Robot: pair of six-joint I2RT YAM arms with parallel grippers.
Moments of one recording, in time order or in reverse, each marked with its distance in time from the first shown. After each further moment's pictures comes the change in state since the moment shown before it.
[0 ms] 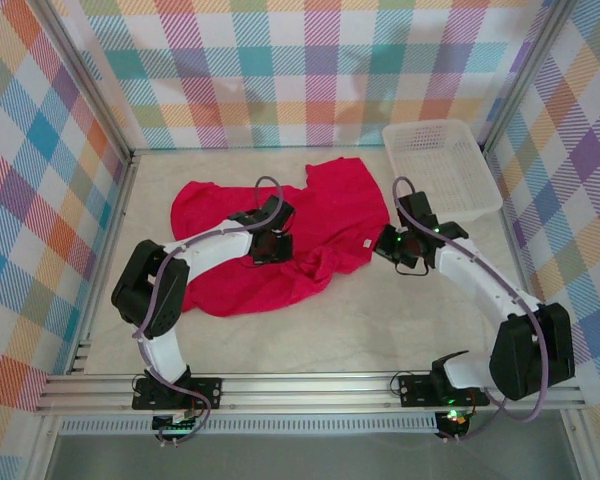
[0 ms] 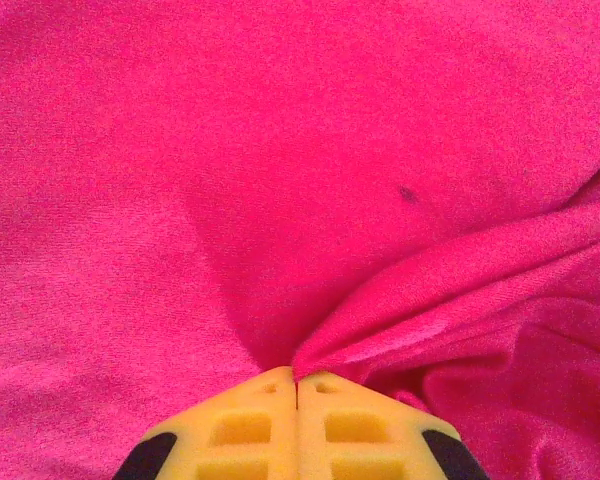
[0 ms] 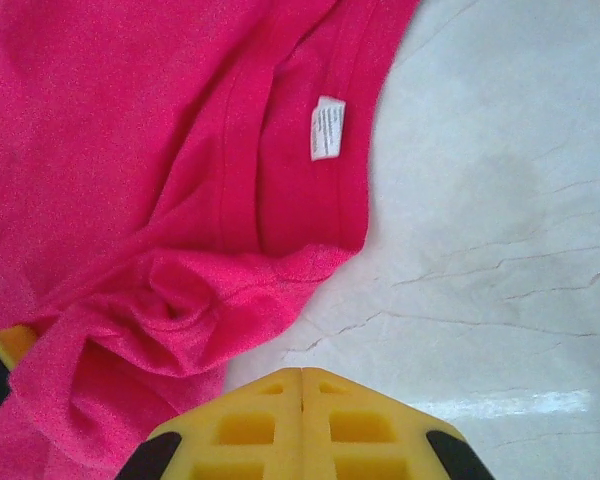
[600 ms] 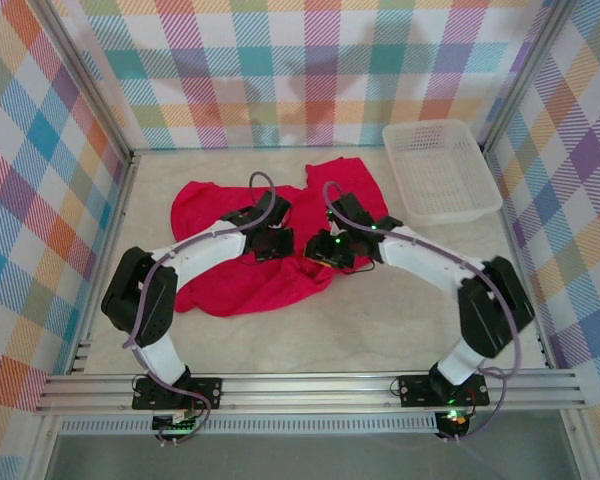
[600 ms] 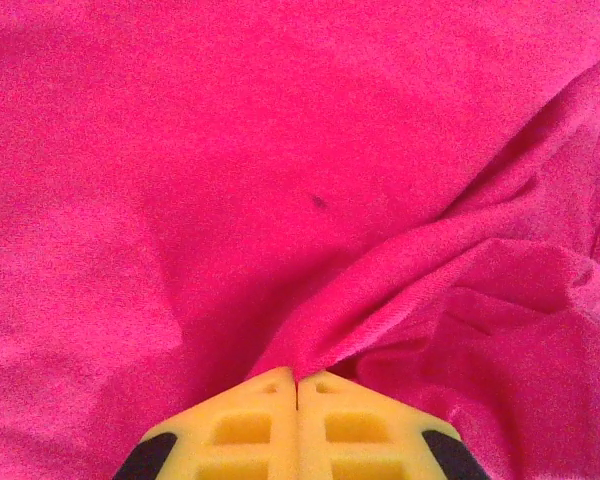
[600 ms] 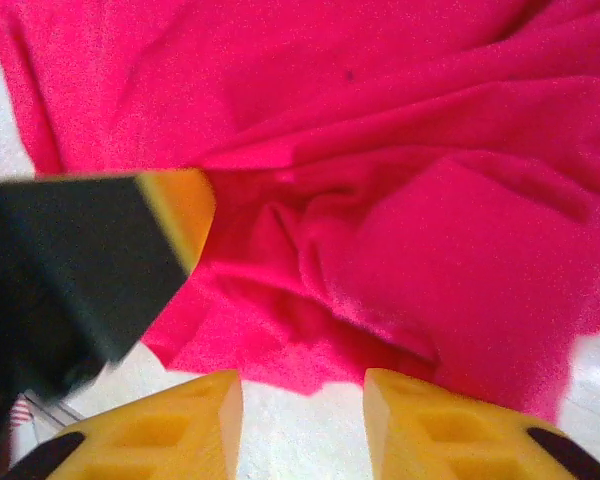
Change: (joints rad) left arm 0.000 -0.072 -0.015 0.037 0.066 -0.061; right arm 0.314 0.301 0.188 0.166 -0.154 0.153
